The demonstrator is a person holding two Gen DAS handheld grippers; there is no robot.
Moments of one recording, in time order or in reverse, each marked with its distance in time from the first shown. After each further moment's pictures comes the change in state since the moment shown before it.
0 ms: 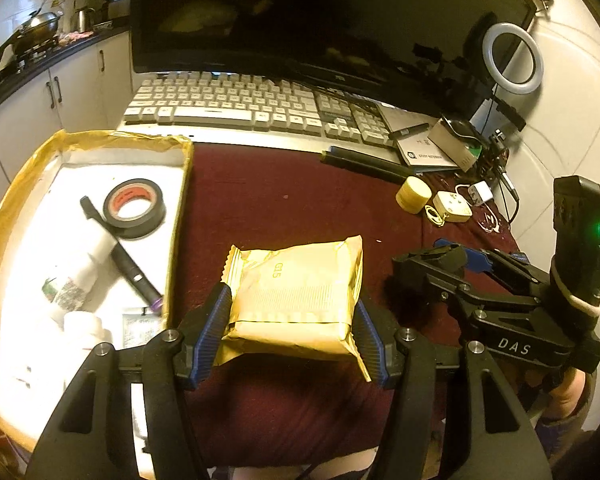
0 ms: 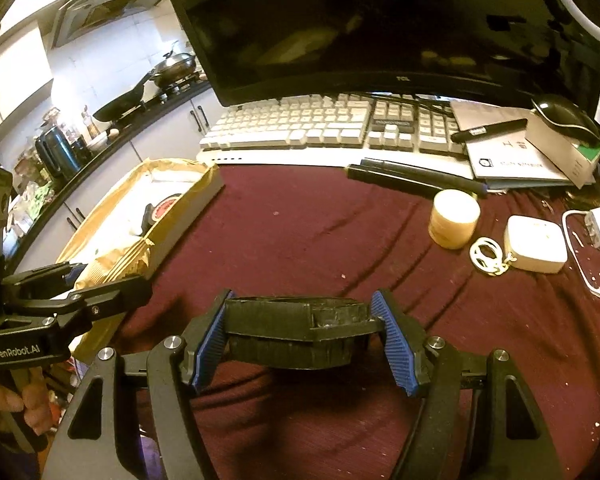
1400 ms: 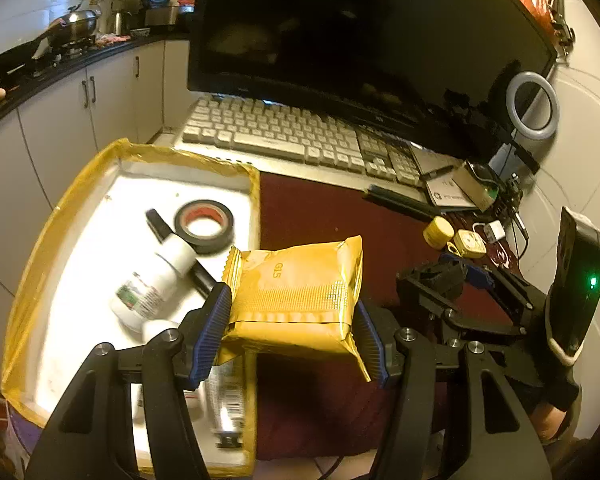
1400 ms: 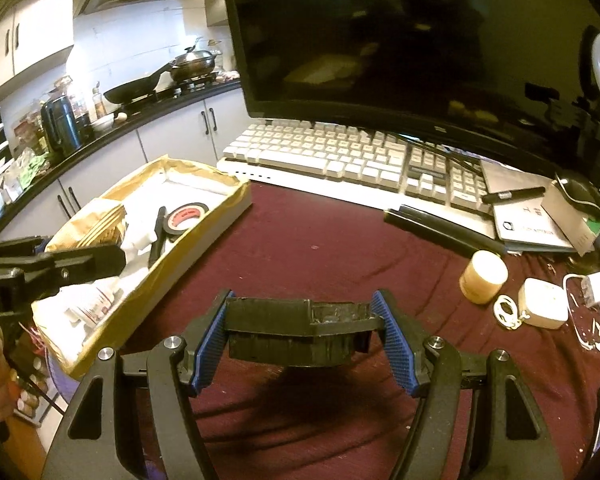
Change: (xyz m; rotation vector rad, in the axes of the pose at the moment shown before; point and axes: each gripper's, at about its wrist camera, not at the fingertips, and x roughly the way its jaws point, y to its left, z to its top) left arm -0.039 0.048 0.007 -0.085 -0.093 0.050; right arm 0.009 0.063 0.010 -0.155 -0.079 -0.085
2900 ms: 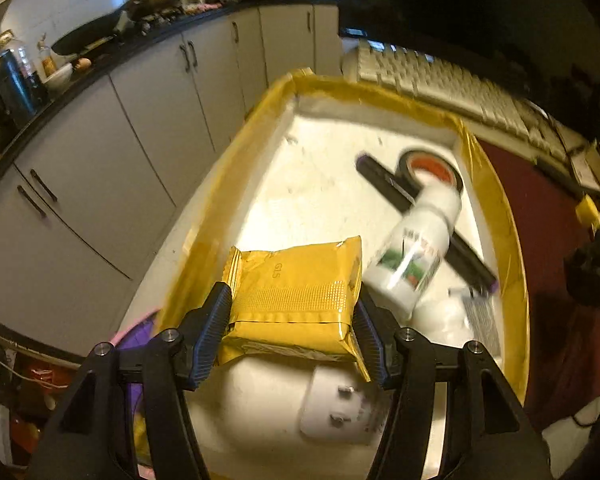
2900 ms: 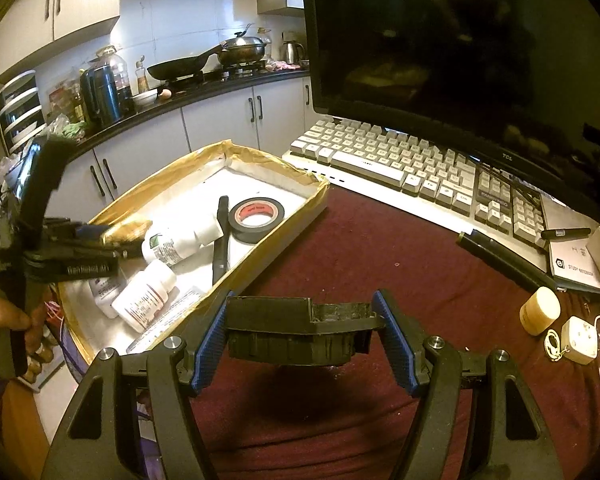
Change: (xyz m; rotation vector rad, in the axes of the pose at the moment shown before) left arm 0.033 0.117 -0.022 -0.029 0.146 0.367; right arm 0.013 0.061 0.006 -0.117 0.019 0.081
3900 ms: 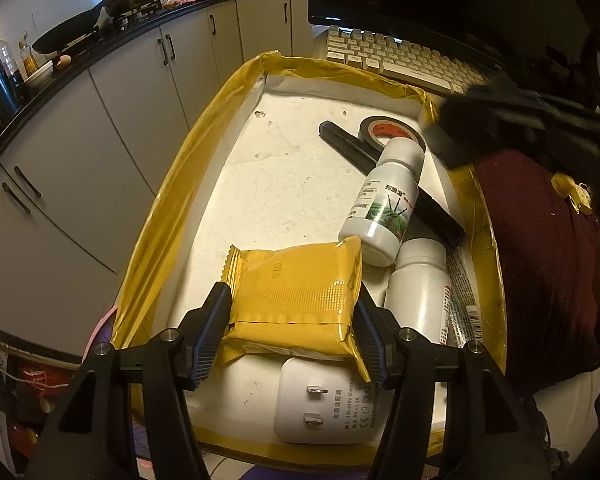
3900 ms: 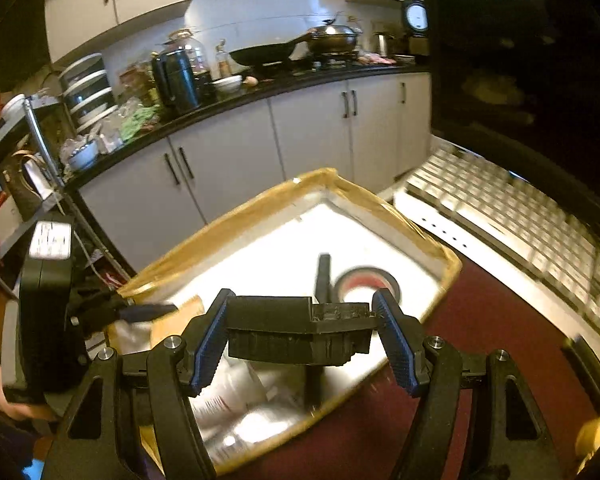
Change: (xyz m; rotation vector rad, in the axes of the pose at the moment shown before) left arm -0.014 -0.007 -0.020 0.031 0.021 -0.061; right arm 0.058 0.050 0.075 -0.143 0.049 0.326
